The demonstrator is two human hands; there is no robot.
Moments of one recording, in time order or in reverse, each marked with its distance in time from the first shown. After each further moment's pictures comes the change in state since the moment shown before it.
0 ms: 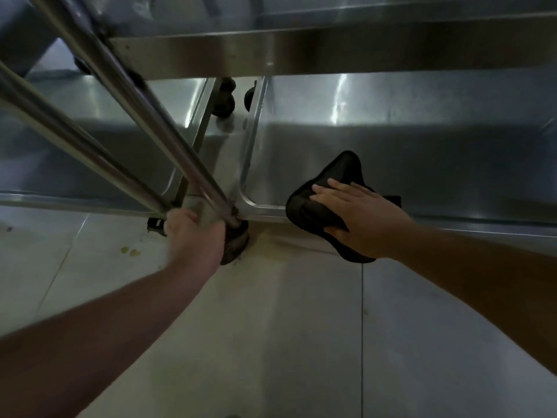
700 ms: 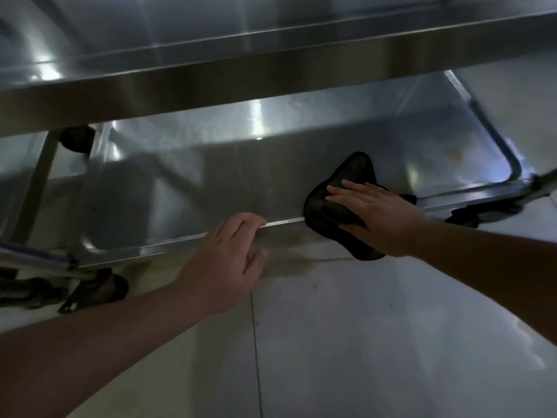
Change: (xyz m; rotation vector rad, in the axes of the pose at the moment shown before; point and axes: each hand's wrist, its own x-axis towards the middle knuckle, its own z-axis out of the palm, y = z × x) left_hand -0.138 0.138 0.156 0.368 -0.513 1.146; right_hand -0.215 0.183 -0.042 -0.022 0.009 0.321
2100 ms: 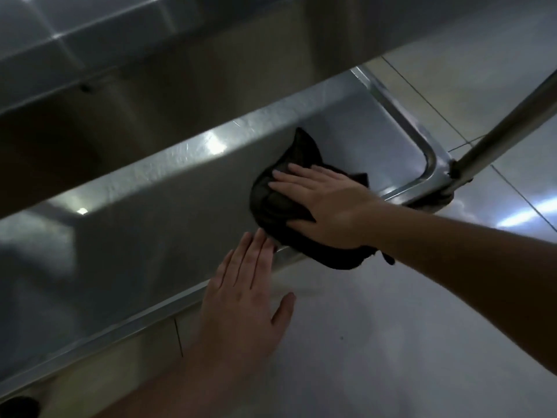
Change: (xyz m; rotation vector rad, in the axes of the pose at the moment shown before) left_hand 0.102 0.121 0.119 0.390 0.034 0.141; right_hand -0.006 0.107 -0.023 0.092 0.155 0.101
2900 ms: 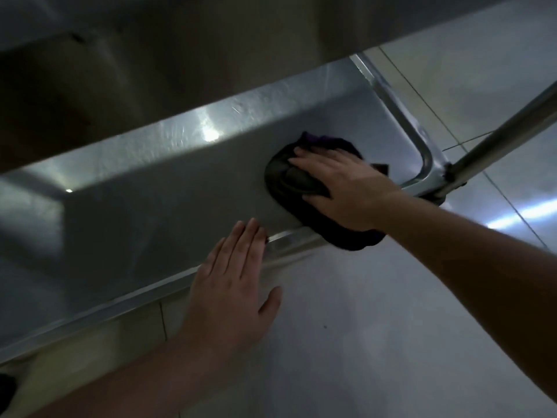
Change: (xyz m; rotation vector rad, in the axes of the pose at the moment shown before) left_hand -0.004 -0.001 0.004 0.040 0.010 0.037; right_hand -0.017 0.026 -0.011 0.005 0.062 0.094
